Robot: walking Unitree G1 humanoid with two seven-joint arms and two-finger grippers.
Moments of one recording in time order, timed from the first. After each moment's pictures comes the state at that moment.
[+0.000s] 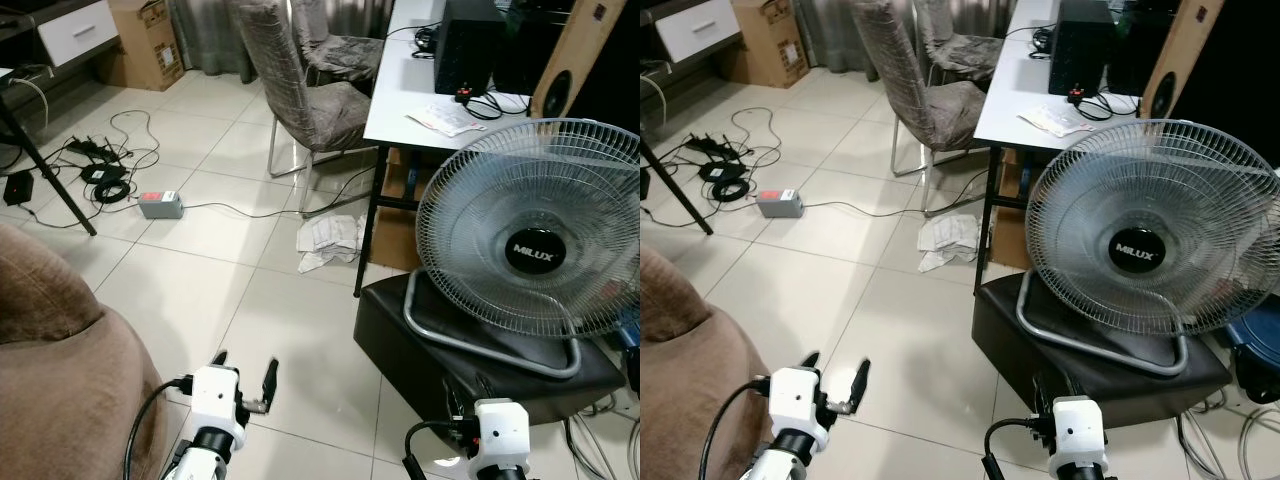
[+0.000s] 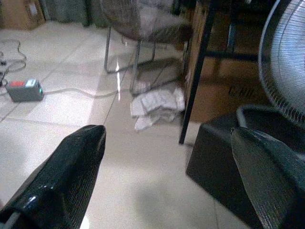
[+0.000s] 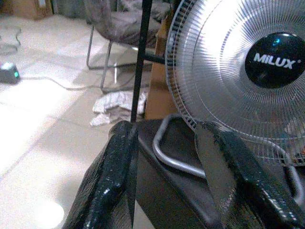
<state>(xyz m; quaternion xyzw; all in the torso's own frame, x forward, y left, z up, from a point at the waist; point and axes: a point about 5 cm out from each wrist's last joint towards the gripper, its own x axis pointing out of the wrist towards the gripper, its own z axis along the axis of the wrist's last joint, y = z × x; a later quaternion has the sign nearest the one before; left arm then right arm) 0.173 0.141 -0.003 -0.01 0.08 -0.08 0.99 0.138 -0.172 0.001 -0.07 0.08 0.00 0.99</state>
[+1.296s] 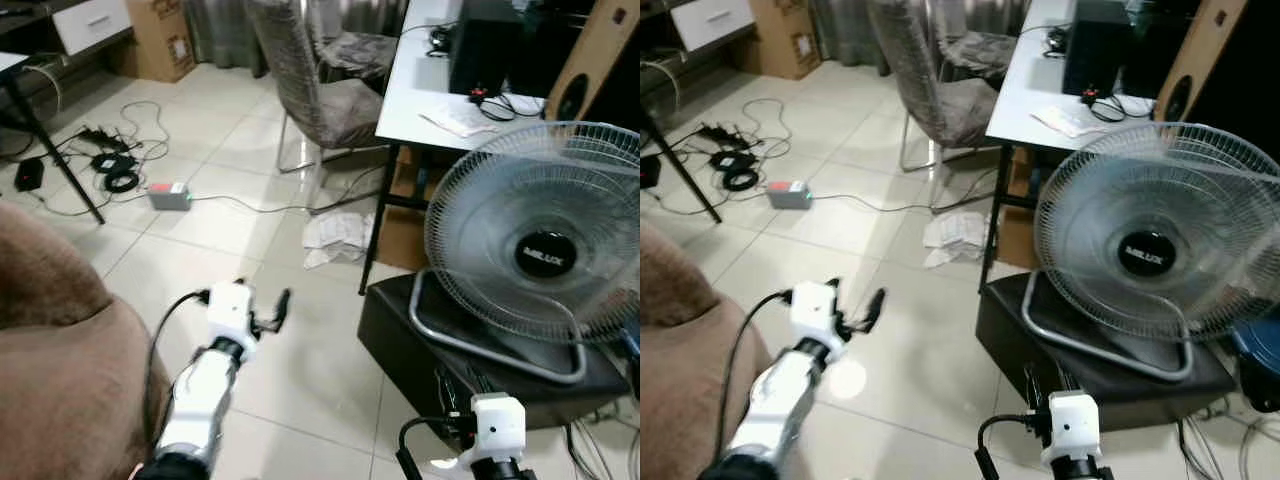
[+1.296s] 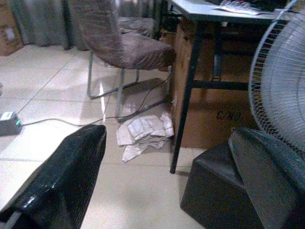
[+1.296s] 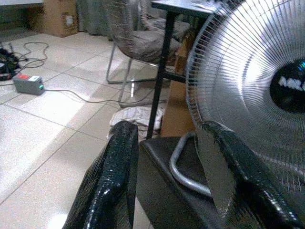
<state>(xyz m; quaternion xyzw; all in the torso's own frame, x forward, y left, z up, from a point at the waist) 0.275 0.137 0.034 0.01 0.05 -0.15 0.99 0.146 -0.168 0.004 -0.07 0.04 0.03 1.00</state>
